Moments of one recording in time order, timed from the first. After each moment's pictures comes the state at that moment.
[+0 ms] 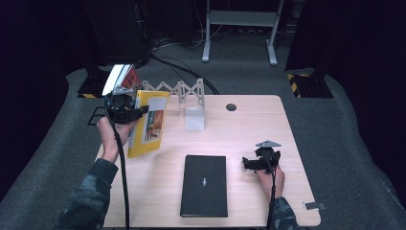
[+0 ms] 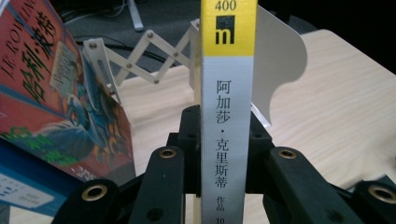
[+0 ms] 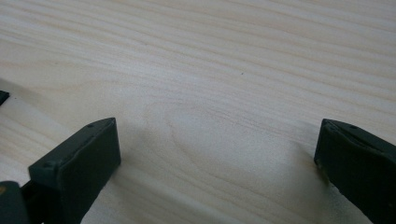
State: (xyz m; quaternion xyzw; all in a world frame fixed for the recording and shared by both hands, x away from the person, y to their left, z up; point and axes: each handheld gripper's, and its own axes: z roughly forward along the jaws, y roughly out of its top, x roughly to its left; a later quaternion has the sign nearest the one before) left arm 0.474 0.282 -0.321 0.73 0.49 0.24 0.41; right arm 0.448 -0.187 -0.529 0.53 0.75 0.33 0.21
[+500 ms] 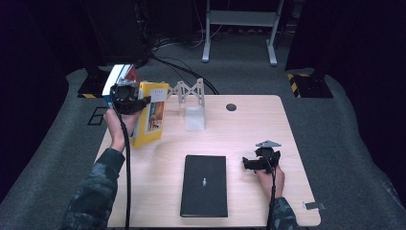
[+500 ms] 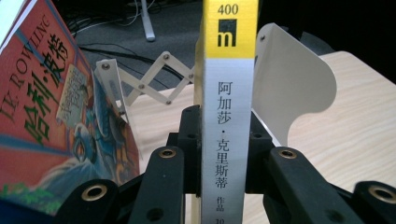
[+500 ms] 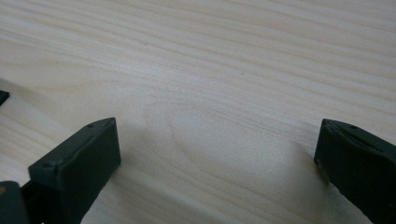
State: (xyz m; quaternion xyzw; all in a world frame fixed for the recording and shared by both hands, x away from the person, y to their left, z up) left arm 0.509 0.276 -0.324 0.71 0.51 0.26 0.42; right arm 0.448 -0.187 -0.529 0.53 0.75 0.32 0.22
